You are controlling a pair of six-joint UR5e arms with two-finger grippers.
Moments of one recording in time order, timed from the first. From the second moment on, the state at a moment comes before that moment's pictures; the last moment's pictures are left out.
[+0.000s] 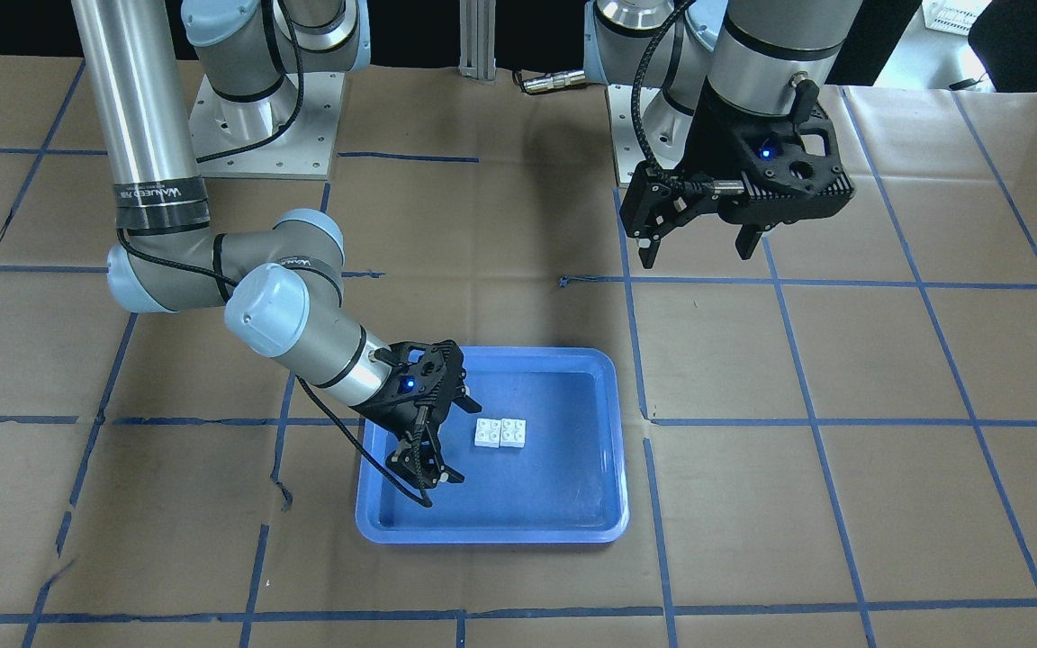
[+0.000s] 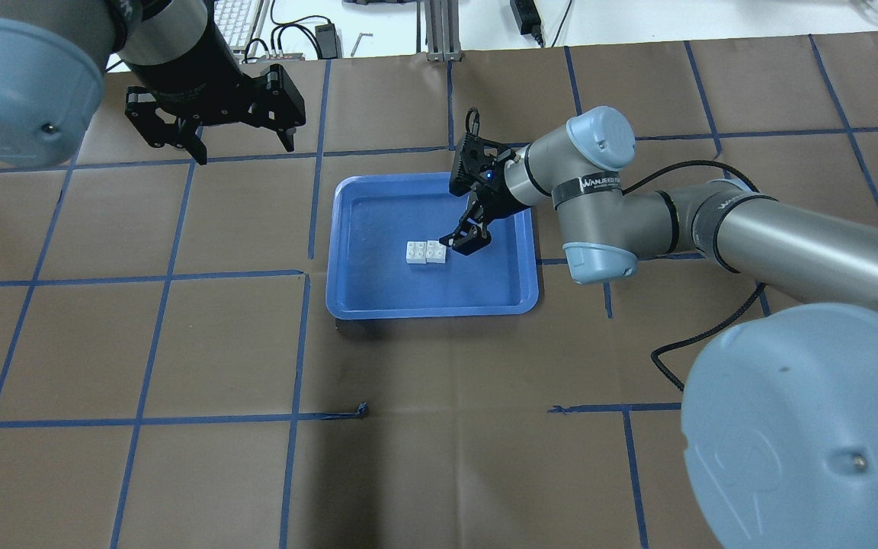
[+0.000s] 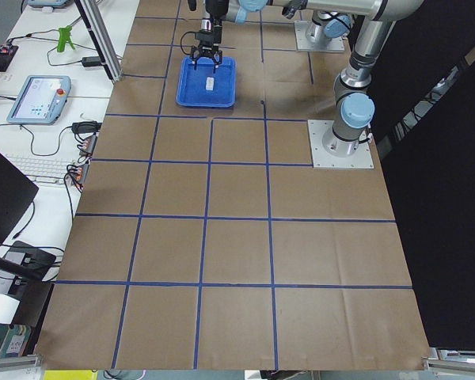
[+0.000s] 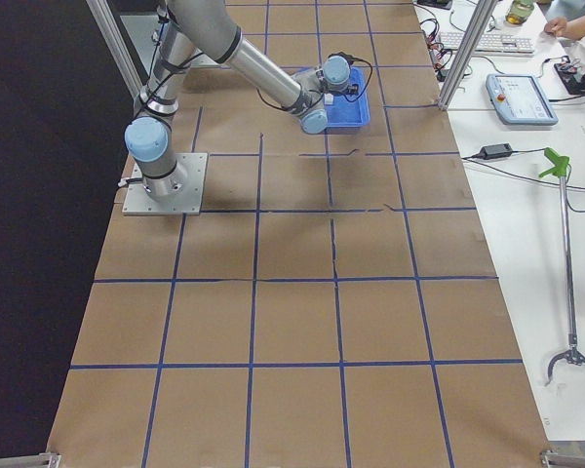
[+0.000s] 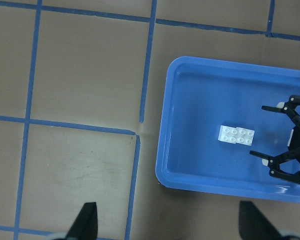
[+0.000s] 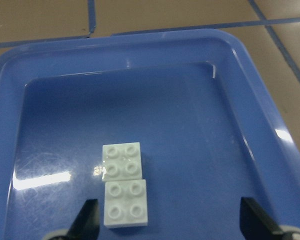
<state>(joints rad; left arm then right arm) -1.65 -1.62 -1.50 -1.48 1.60 -0.21 1.70 -1.06 1.81 -2.62 -1.00 -1.09</state>
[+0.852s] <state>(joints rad) -1.66 -1.62 -1.51 -1.48 1.60 -0.21 1.60 -1.31 1.54 -1.82 -1.38 -0.63</state>
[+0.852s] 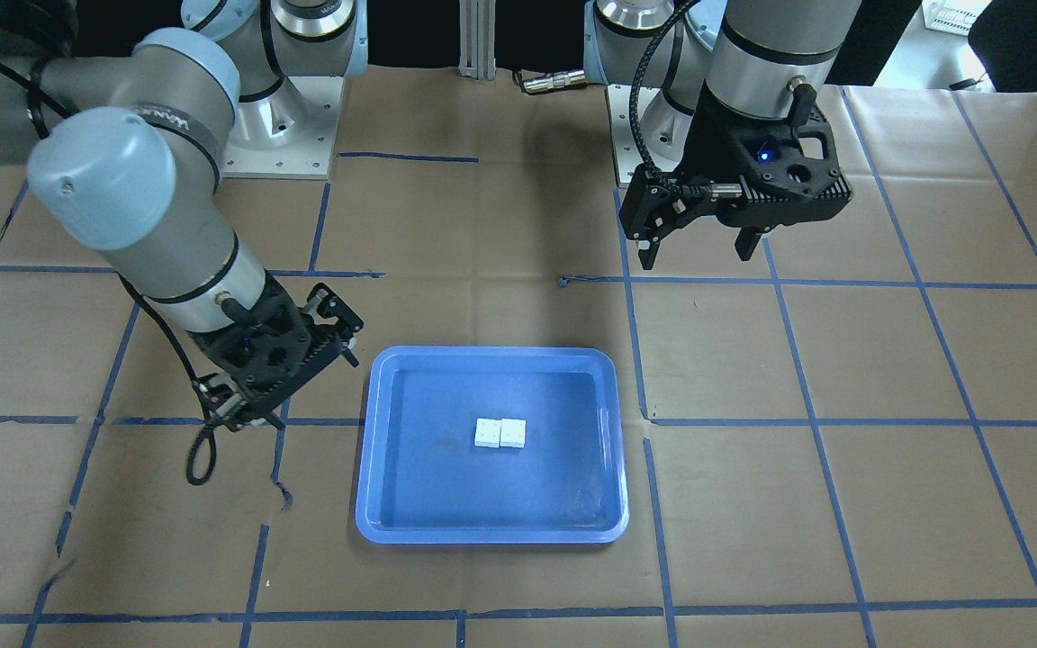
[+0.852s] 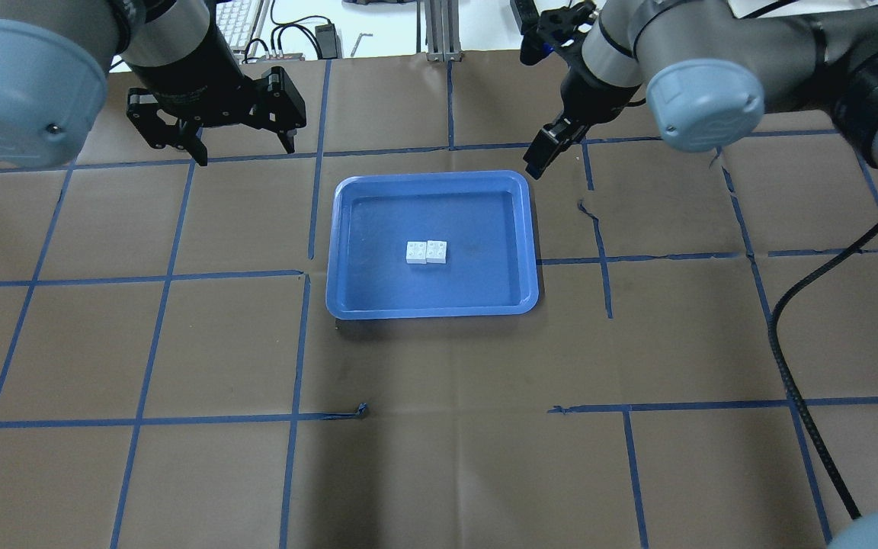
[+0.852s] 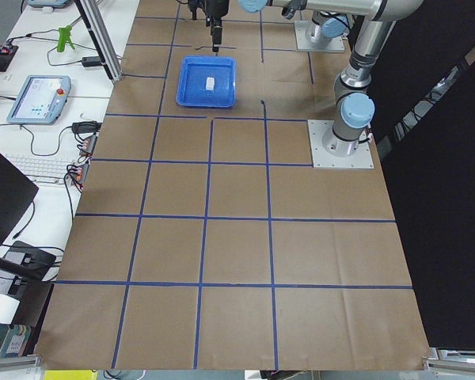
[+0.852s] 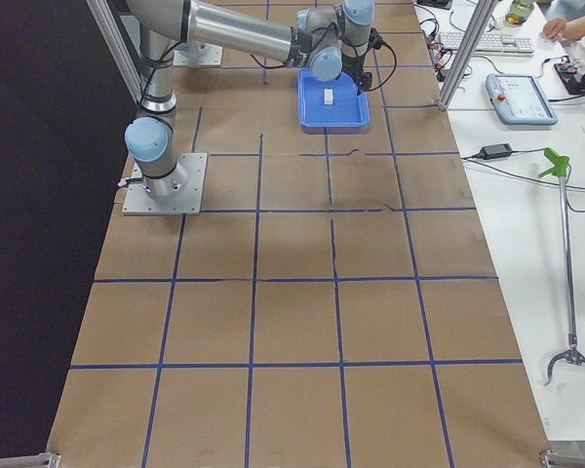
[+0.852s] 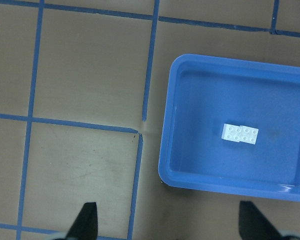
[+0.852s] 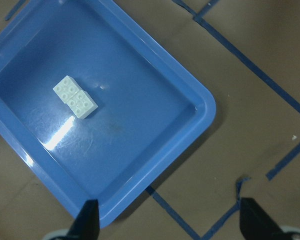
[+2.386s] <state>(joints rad) -1.66 -1.62 -1.52 -1.48 1.60 -0.21 1.55 -1.55 1.51 -1.47 -1.53 0.06</state>
